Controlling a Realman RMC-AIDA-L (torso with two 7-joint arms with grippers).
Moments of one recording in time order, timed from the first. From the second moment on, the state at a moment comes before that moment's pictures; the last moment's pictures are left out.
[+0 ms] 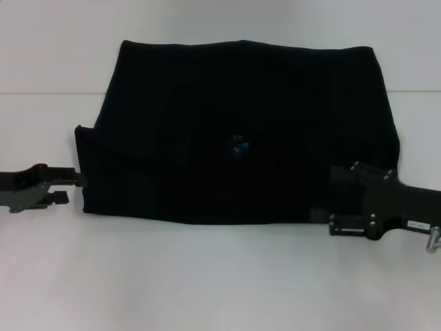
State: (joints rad) left arm -0.63 -1.88 0.37 0.52 2.46 1.36 -2.43; right arm 0.54 2.08 -0.53 -0.57 -2.06 -1.52 1.07
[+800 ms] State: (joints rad) left arm -0.68 -1.91 0.42 0.47 2.46 1.23 -2.44; right arm 0.56 2.09 -0.58 -0.54 -2.07 -1.45 1.07
